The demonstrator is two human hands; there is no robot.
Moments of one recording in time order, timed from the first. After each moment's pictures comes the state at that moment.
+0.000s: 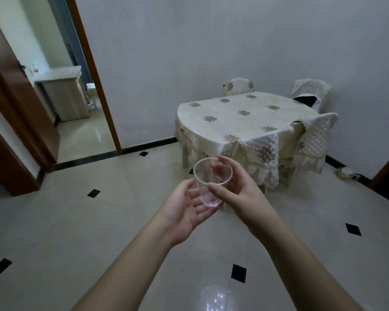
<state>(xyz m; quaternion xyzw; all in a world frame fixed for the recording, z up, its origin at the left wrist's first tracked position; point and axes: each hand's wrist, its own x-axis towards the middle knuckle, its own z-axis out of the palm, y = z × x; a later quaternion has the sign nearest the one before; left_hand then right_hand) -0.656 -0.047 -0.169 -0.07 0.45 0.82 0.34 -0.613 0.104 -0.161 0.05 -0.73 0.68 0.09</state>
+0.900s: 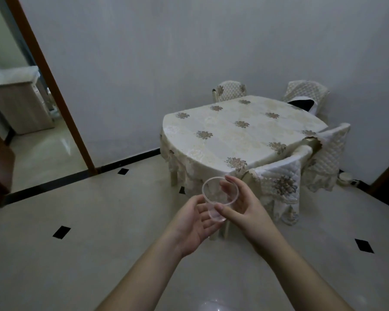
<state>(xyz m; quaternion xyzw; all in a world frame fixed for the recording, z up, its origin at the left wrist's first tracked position) -1.011 0.009 -0.237 -0.03 0.46 0.78 0.42 -0.933 0.145 -0.211 -0.04 -0.73 0.67 0.14</state>
